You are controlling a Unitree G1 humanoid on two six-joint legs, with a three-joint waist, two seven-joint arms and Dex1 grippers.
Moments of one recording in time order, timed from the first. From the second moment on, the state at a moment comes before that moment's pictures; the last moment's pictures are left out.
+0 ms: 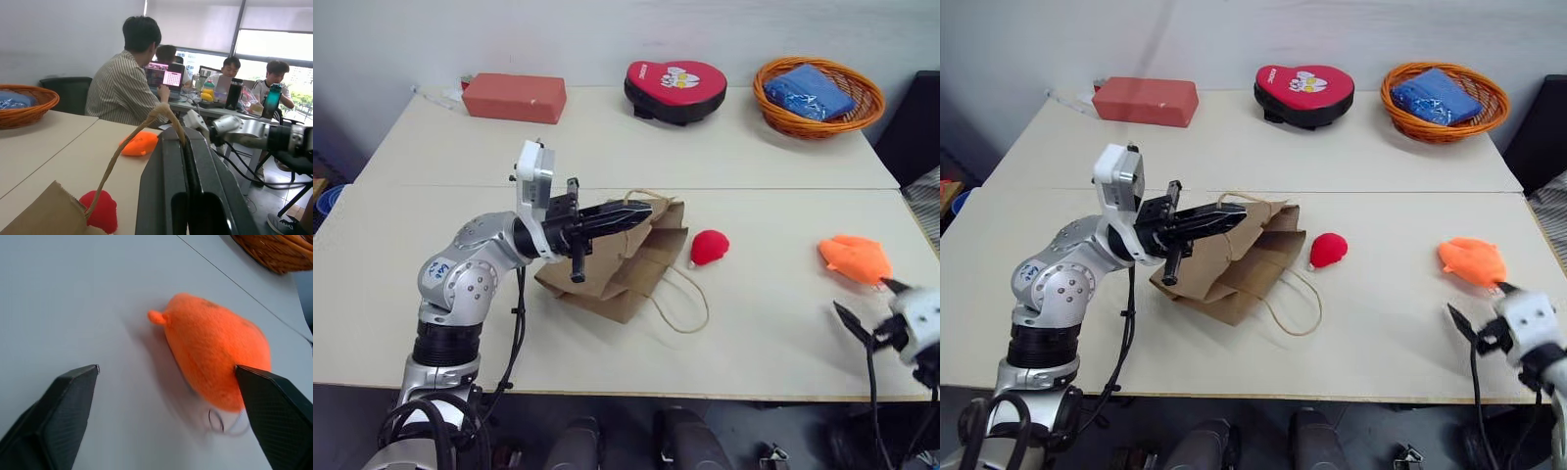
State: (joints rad) left arm -0.61 0.45 0.03 -0.19 -0.82 0.62 -0.96; right arm 0.01 -0.80 -0.43 0.29 0.09 -0.17 0.67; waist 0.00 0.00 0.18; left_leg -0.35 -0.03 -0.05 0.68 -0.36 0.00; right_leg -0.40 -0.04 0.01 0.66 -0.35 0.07
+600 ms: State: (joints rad) left arm -0.58 0.45 0.04 -0.26 -0.82 0.62 -0.90; right arm -0.63 -0.94 -0.05 0.95 -0.17 -0.19 0.68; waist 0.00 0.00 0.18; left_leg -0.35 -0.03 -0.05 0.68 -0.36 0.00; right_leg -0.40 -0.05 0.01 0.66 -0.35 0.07
